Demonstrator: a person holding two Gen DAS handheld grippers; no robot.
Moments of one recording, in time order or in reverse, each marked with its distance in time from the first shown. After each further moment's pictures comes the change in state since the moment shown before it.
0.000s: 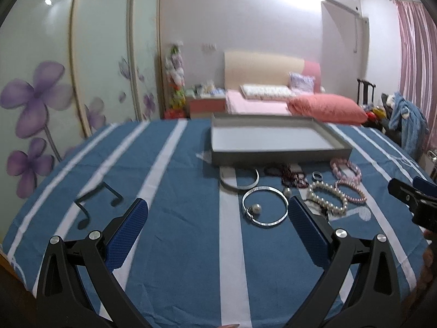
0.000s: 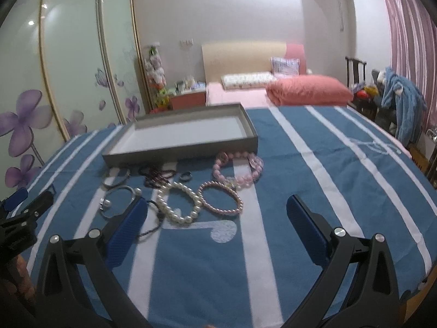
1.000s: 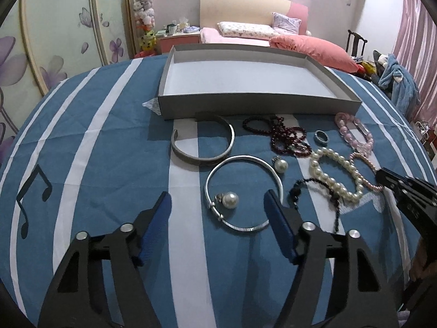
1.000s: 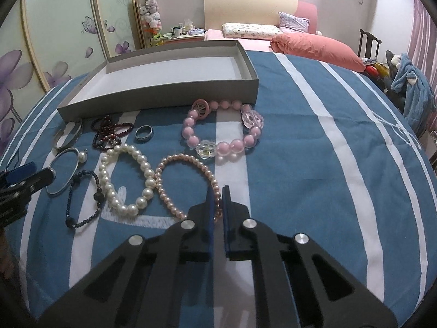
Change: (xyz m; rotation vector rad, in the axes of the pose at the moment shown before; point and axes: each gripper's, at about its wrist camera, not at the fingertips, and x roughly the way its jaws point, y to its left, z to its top) left arm 0.101 -0.023 0.009 0.042 0.352 -0.108; right arm 0.091 -0.017 -0.003 -0.075 0.283 -0.037
